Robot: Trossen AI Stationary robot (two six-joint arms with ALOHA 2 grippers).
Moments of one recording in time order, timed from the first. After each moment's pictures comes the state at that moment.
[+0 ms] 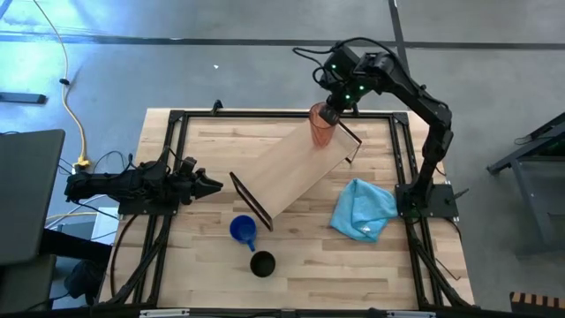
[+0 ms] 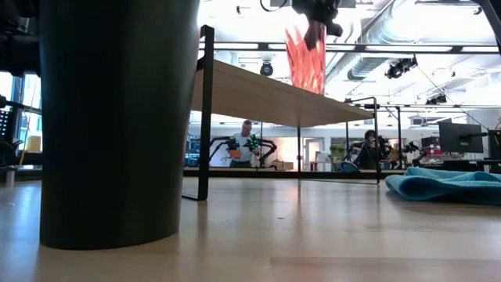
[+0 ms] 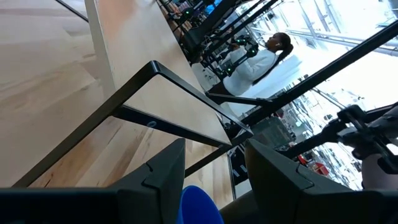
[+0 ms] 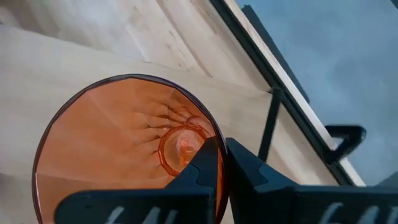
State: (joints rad) left arm 0.10 0.01 0.05 -0.11 0.03 -0.90; right arm -0.54 1.81 2.24 -1.52 -0.03 0.05
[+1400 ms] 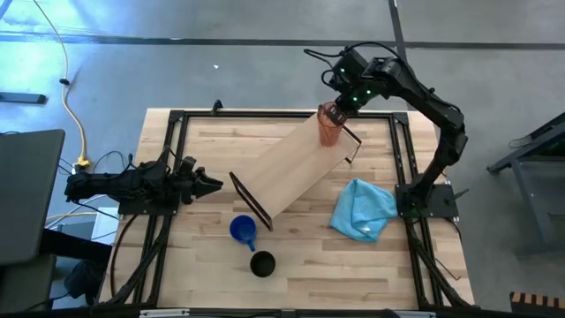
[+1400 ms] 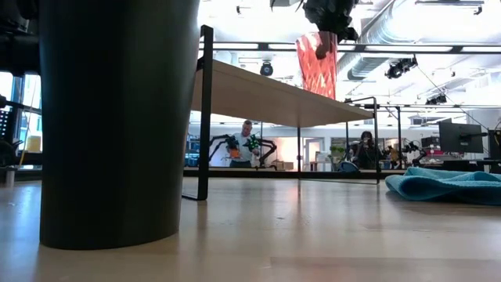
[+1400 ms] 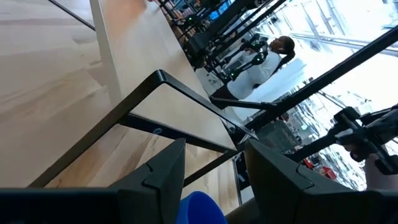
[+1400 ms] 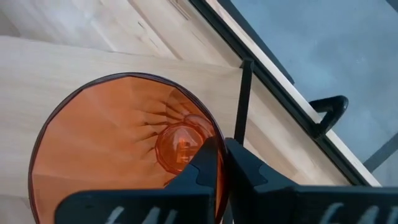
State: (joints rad) left arm 0.10 0.01 0.05 -0.11 0.01 -0.88; right arm -0.57 1.69 2.01 -1.43 0.03 0.11
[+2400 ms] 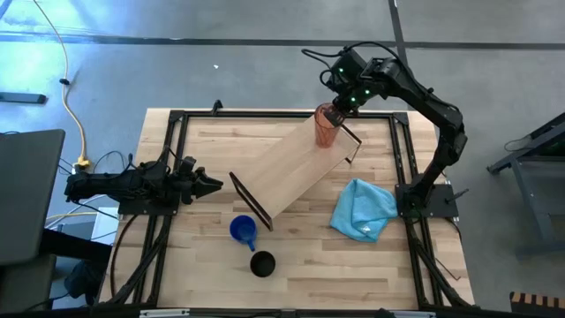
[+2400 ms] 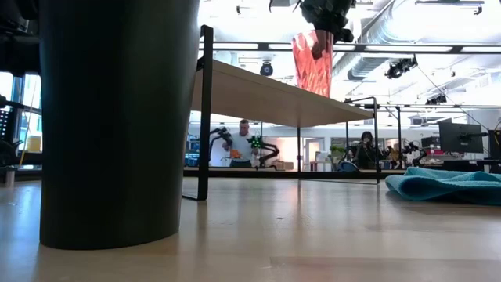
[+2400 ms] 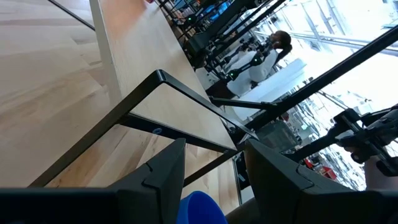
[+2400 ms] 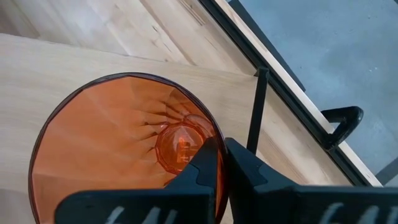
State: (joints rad) left arm 0.10 0.01 0.05 -0.11 0.01 -0.88; right arm -0.57 1.69 2.01 -1.41 -0.01 0.09
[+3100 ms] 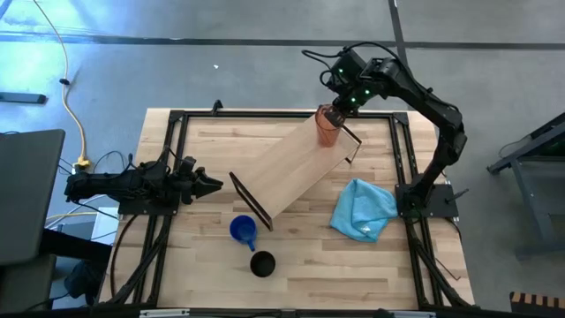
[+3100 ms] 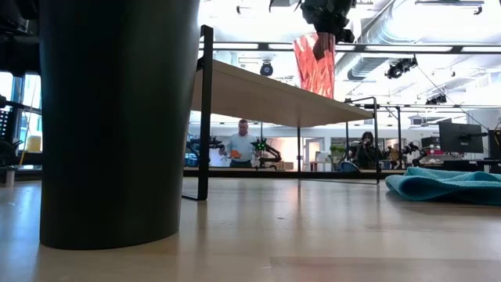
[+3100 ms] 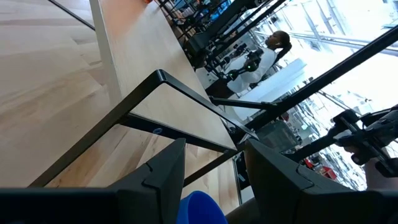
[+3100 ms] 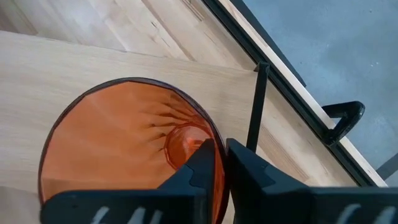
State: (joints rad) left arm 0.10 0.01 0.05 -0.11 0.01 -0.88; right arm -0.57 1.70 2.01 -1.42 -0.01 0.10
